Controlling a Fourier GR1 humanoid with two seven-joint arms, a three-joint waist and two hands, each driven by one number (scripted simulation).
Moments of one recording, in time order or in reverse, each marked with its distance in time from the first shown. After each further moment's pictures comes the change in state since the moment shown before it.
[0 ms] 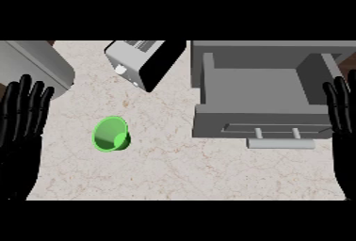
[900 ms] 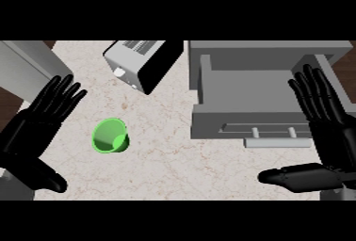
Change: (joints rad) left arm -0.136 0.189 0.119 0.463 0.564 -0.492 0.026; right arm -0.081 -0.061 0.010 0.130 -0.106 0.154 0.065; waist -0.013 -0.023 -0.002
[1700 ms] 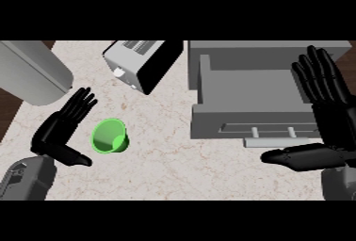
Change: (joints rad) left arm -0.149 0.011 0.029 0.623 -0.352 -0.080 -0.384; right arm -0.119 -0.014 -0.060 0.079 -0.008 0.026 0.001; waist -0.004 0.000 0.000
